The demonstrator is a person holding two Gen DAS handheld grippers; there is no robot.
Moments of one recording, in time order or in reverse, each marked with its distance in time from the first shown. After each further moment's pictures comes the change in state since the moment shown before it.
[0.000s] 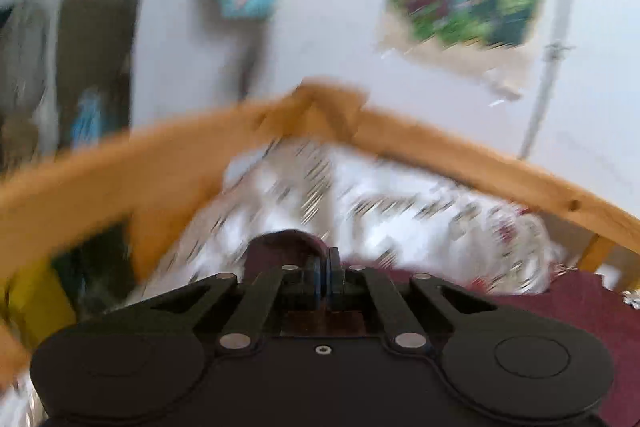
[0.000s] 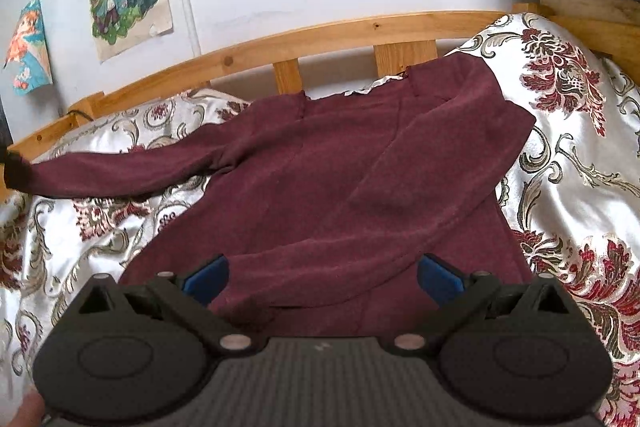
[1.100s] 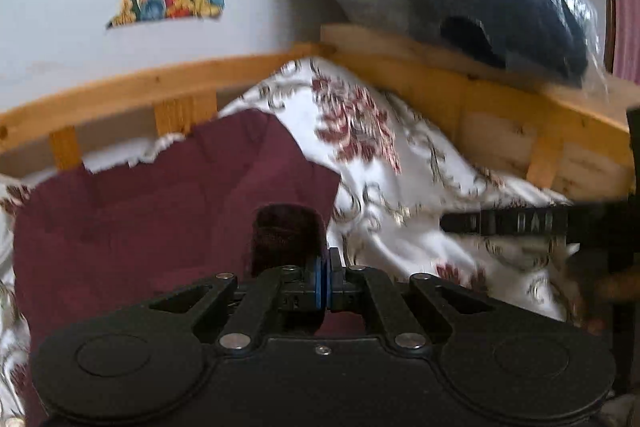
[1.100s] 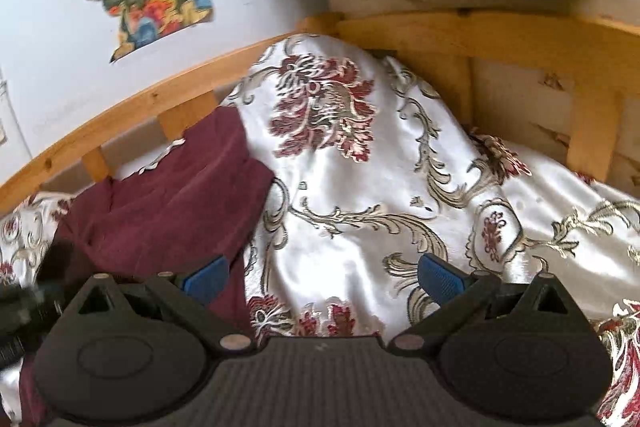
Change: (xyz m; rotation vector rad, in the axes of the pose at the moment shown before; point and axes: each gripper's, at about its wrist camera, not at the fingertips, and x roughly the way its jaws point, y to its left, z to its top) left arm -0.118 -0.361 -0.209 0.624 0.174 -0.982; right arm -0.054 -0.163 0.049 0.297 -0.040 -0.363
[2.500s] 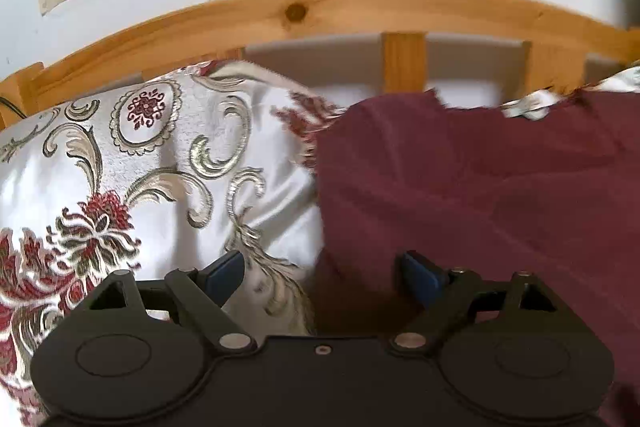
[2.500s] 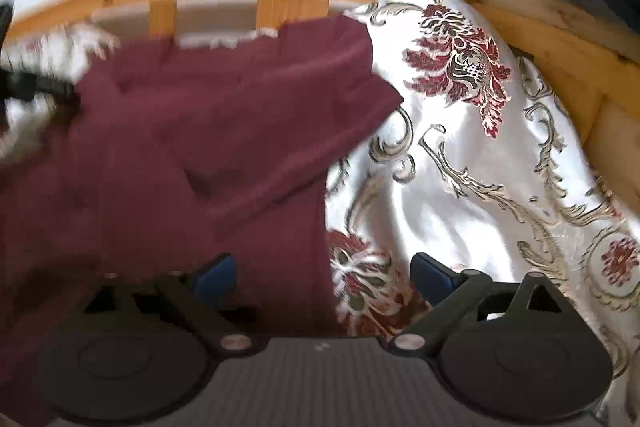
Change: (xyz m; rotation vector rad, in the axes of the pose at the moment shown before) left arm 0.034 0.247 -0.022 -0.278 0.113 0.647; right arm 0.049 0.093 -0.060 -0.412 0.095 0.030
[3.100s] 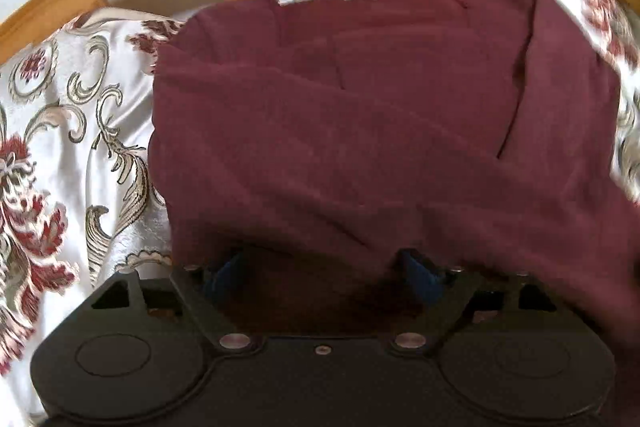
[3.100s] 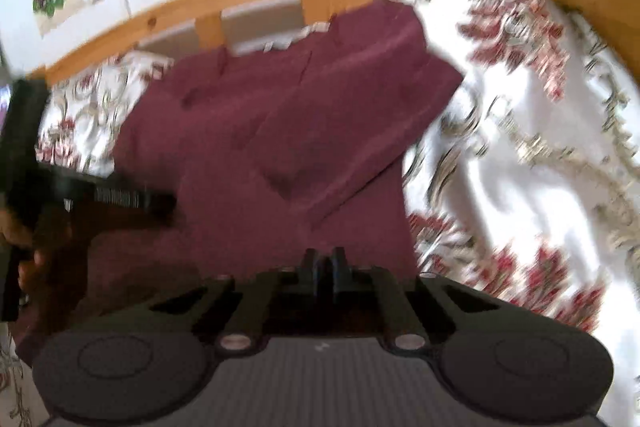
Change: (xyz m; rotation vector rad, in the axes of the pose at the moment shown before) left arm -0.031 -0.074 -0.053 0.211 0.223 -0.200; right arm -0.002 -0.008 0.008 0.087 0.032 0.216
